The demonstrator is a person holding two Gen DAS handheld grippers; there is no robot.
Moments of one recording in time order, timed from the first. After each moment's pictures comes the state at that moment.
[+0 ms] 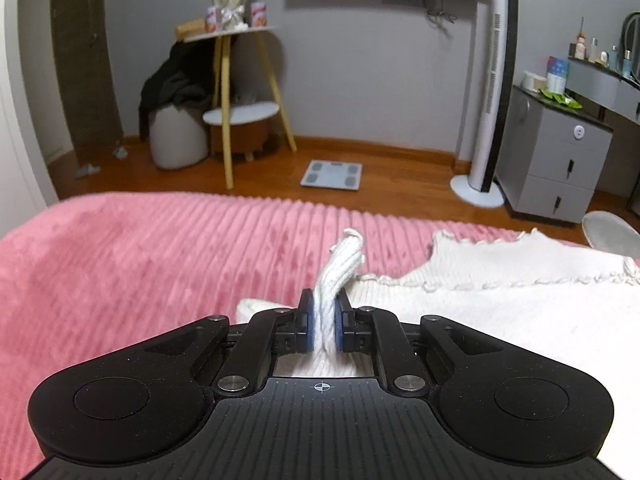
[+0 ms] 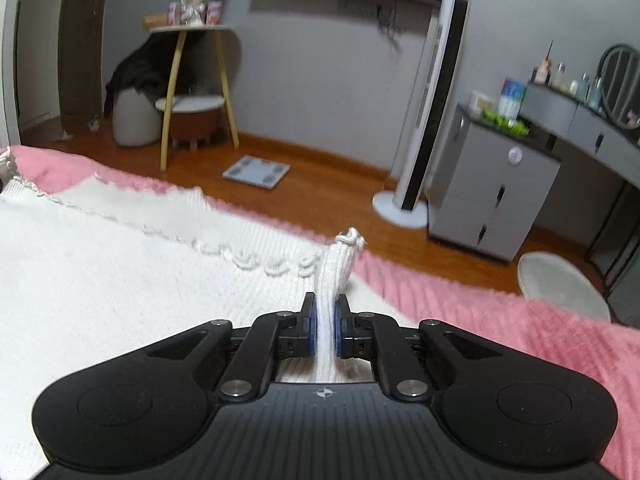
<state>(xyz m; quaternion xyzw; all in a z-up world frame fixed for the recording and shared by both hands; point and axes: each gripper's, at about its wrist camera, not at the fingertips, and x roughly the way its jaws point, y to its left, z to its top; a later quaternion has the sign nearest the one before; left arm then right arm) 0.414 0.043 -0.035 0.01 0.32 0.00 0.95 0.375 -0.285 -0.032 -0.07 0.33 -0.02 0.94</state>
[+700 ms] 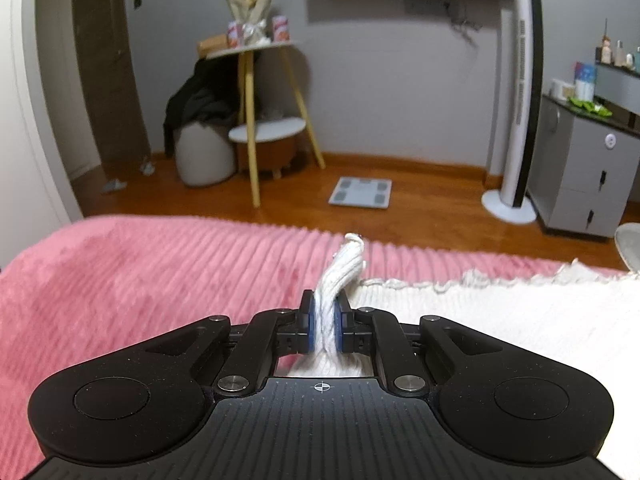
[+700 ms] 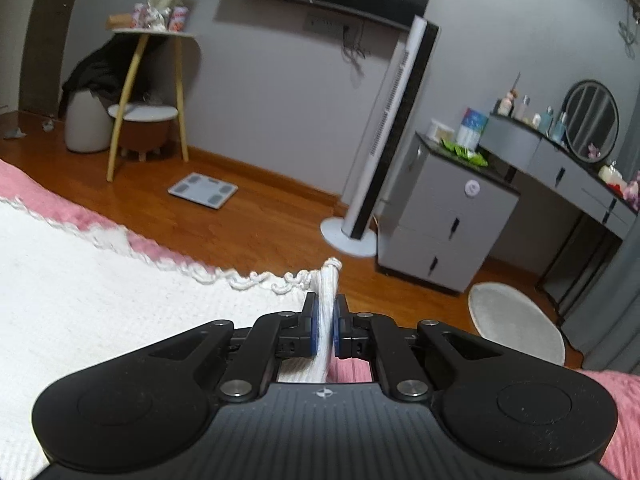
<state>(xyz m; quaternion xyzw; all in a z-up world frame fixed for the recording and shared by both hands) 0.451 0.027 -0.038 0.03 0.30 0.05 0.95 0.425 -0.281 -0.039 -0.12 0.29 -0.10 0.94</state>
